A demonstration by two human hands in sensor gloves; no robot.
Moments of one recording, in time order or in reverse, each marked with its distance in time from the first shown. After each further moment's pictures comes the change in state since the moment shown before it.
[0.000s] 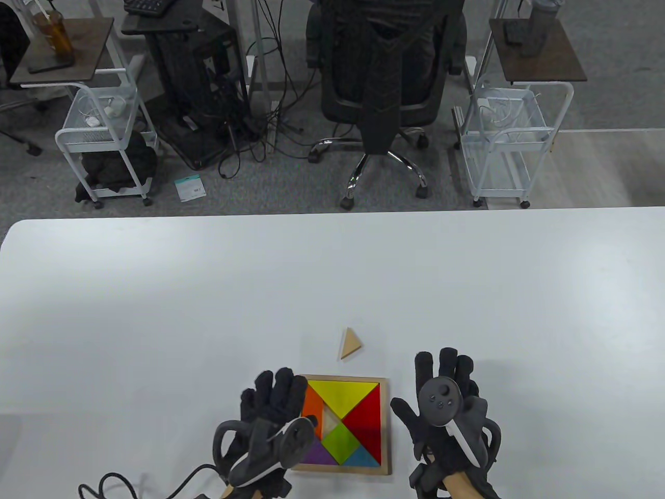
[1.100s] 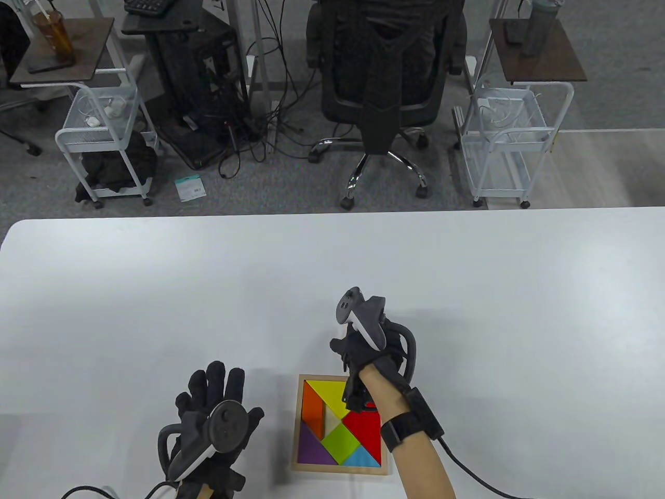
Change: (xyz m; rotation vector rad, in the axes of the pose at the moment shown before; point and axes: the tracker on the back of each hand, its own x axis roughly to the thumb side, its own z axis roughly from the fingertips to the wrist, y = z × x) left_hand -0.069 -0.014 0.011 -0.076 0.166 0.202; right_hand 0.143 0.034 -0.126 0.215 0.227 0.262
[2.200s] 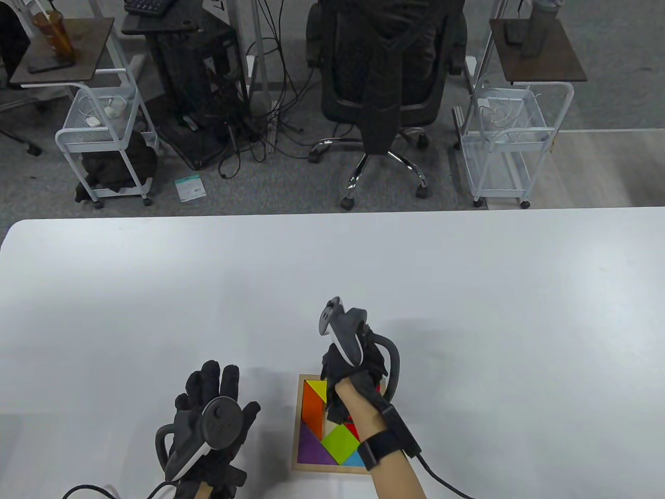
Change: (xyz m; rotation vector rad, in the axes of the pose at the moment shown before) left_hand -0.005 0.004 -0.001 0.047 0.032 0.056; right_hand 0.000 -0.012 0.088 -0.118 -0.026 0.034
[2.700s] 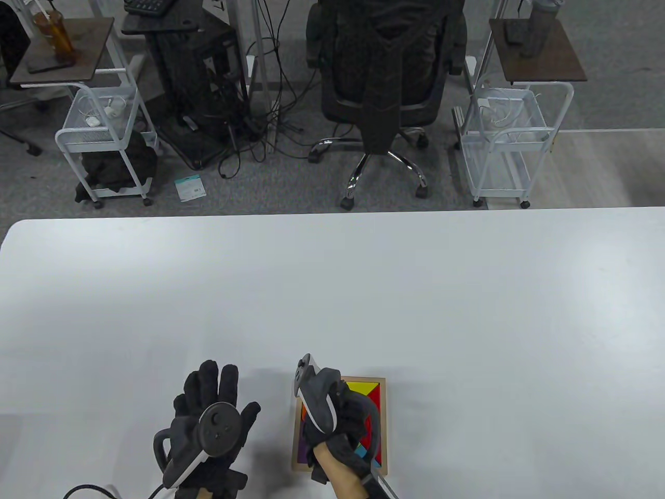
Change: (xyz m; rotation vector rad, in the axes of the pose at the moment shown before) left_hand 0.006 0.009 0.011 0.056 -0.025 0.005; right_hand 0.015 0.047 0.053 -0.162 0.056 0.149
